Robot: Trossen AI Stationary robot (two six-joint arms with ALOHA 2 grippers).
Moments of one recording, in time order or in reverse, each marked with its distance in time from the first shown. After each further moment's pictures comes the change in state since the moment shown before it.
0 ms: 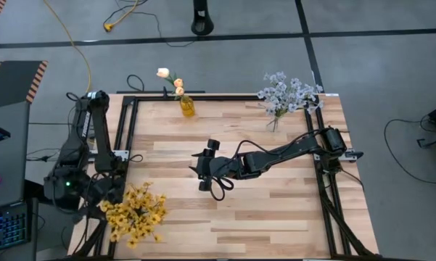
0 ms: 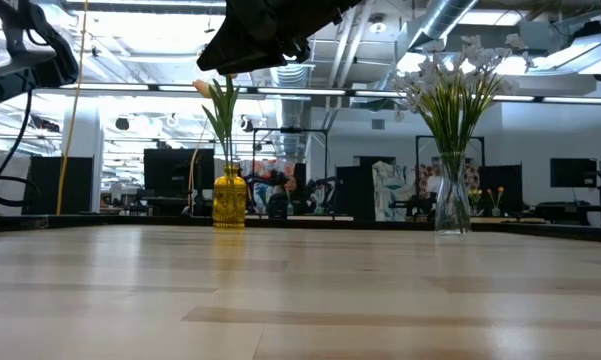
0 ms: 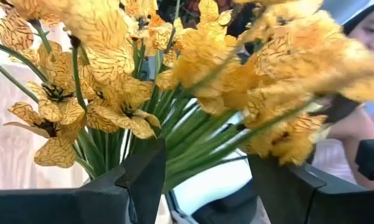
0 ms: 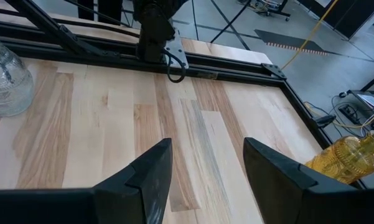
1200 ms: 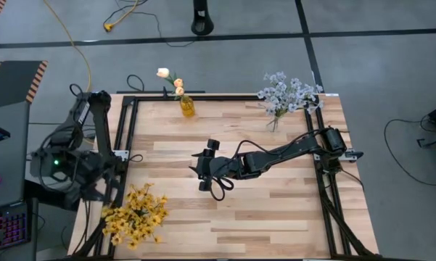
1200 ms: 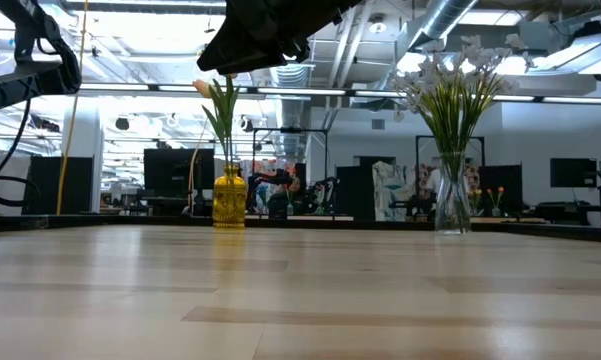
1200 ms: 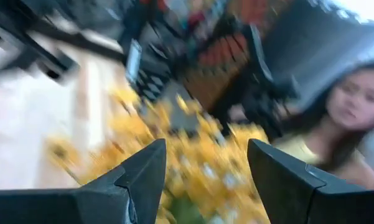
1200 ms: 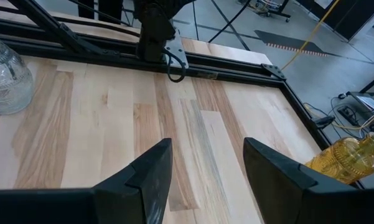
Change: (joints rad) left arm 0.005 -0.058 0.215 -0.143 -0.168 0.128; right arm 0.000 0.000 0.000 0.000 0.000 -0.011
